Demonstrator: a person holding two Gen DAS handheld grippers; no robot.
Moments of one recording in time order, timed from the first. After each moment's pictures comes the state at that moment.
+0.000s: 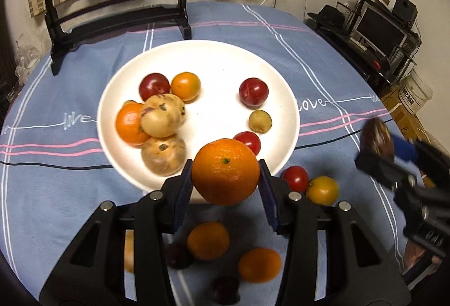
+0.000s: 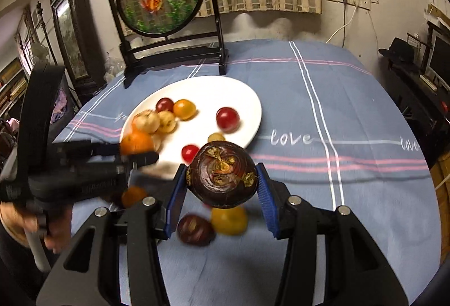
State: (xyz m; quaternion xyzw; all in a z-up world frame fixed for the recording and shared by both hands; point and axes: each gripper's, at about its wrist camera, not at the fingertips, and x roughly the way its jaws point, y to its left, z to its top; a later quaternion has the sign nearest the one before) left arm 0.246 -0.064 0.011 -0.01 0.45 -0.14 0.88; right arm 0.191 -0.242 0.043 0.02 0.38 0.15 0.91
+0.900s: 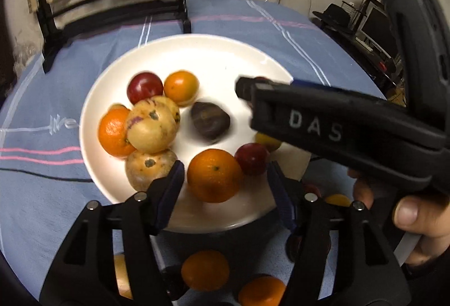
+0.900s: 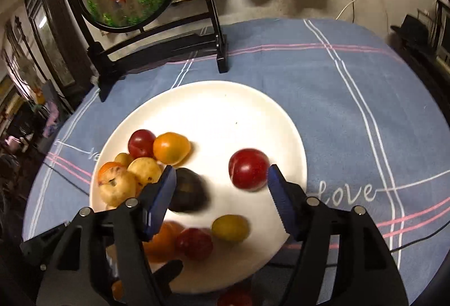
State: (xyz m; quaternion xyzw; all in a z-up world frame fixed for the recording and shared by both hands) left arm 0.267 -0.071 -0.004 -0.01 0.45 -0.13 0.88; right arm 0.305 -0.202 0.009 0.07 0.43 0.14 0.89
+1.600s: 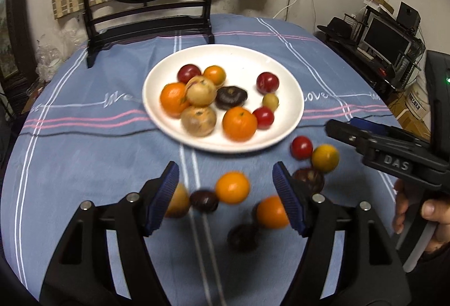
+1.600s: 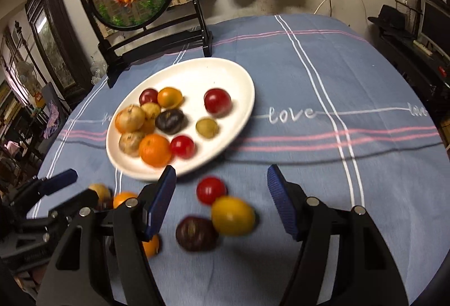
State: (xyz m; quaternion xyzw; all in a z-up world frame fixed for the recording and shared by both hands) left arm 0.167 -0.031 0.025 -0.01 0.41 -0.10 0.91; right arm 0.183 -0.241 0.018 0.07 0.41 0.12 0.90
